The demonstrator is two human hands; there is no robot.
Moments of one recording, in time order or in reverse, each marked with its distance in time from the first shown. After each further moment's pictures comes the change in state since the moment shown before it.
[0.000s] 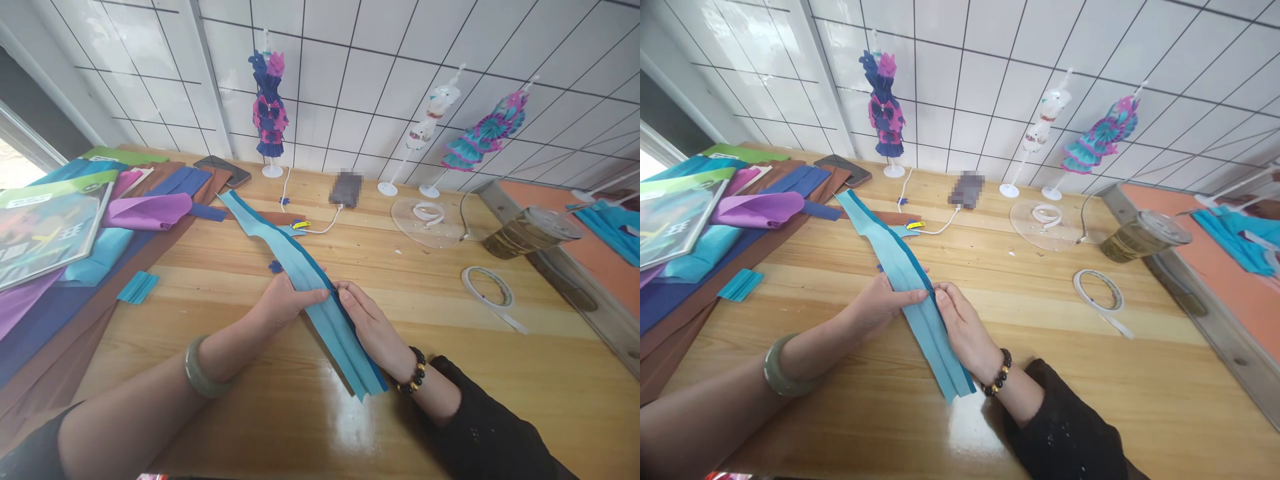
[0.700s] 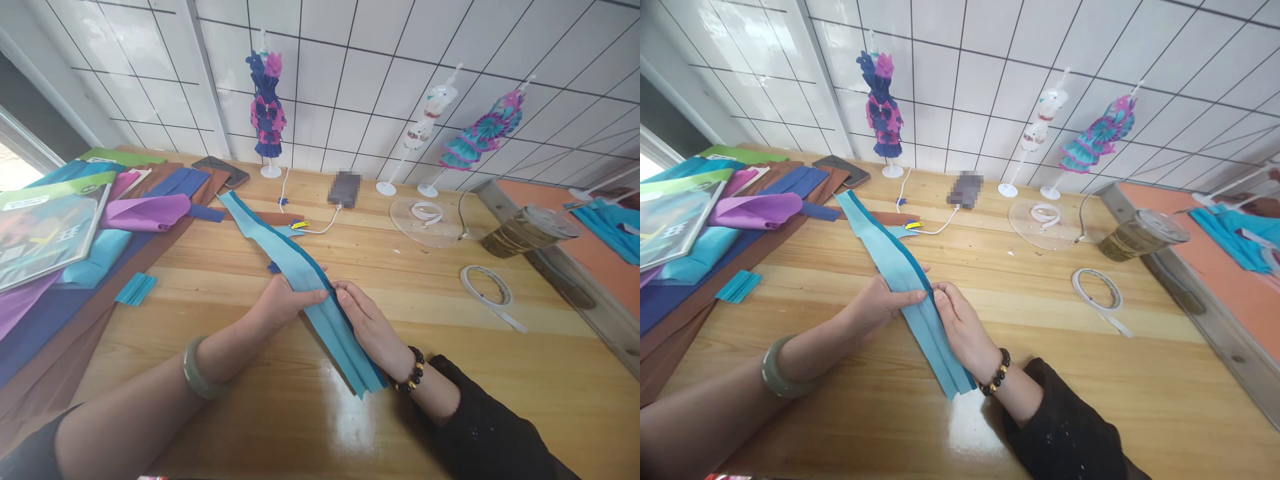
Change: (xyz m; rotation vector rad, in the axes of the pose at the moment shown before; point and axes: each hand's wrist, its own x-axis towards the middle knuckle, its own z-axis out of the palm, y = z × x) left_hand 0.000 -0.001 -0.002 0.032 0.018 -0.048; right_hand 0.001 0.000 0.000 -0.041 -0.003 -0.008
